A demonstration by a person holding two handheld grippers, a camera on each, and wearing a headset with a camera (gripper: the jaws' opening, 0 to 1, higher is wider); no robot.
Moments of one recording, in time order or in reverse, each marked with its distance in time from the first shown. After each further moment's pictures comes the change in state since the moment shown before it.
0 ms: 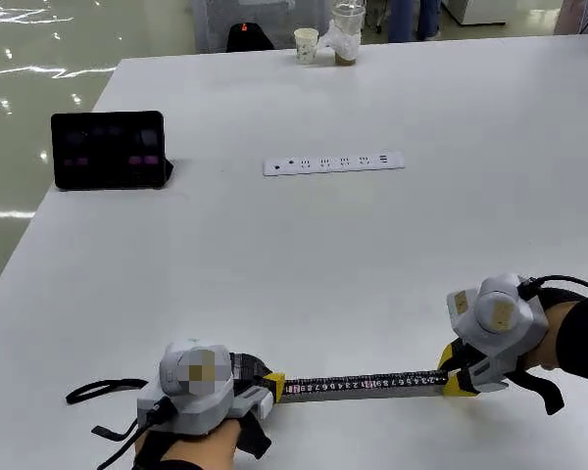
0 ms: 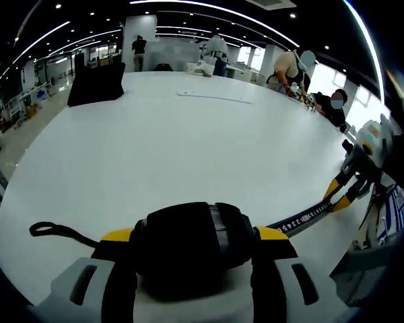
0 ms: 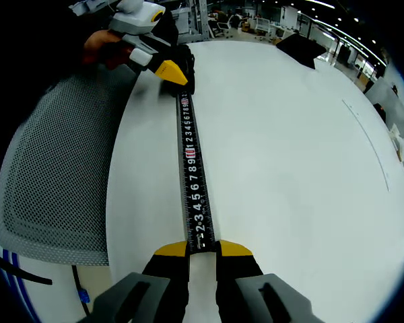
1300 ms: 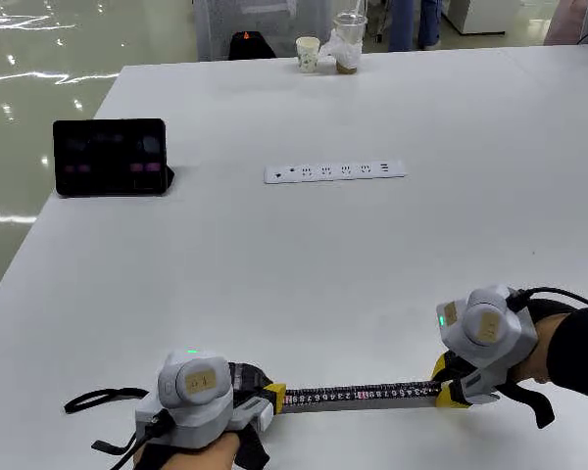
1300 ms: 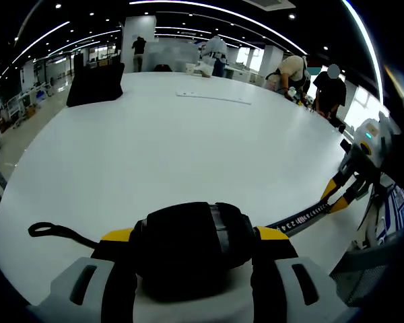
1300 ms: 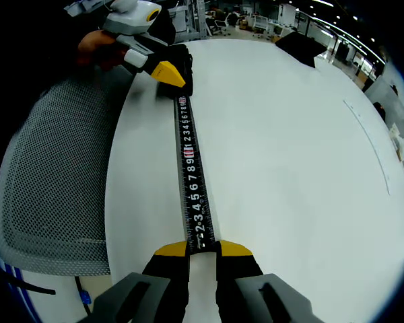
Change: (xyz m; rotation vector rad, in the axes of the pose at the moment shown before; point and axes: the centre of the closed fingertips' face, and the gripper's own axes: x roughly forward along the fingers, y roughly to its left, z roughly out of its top) left arm 0.002 0.000 0.000 0.000 -0.005 -0.009; right arm 0.006 -0.001 0.009 0.015 0.017 -0.009
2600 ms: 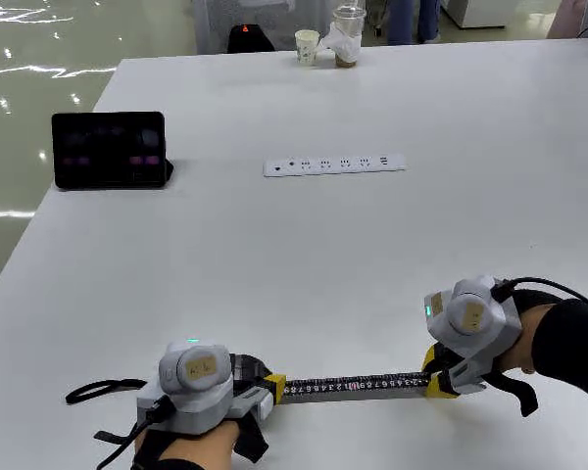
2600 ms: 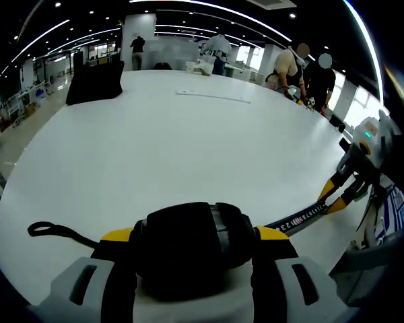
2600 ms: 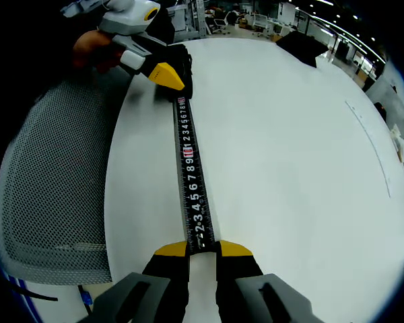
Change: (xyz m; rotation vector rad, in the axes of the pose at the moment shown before) left arm 0.000 0.000 0.000 -0.005 0.015 -0.004; right arm 0.002 0.002 0.010 0.002 0.007 -0.001
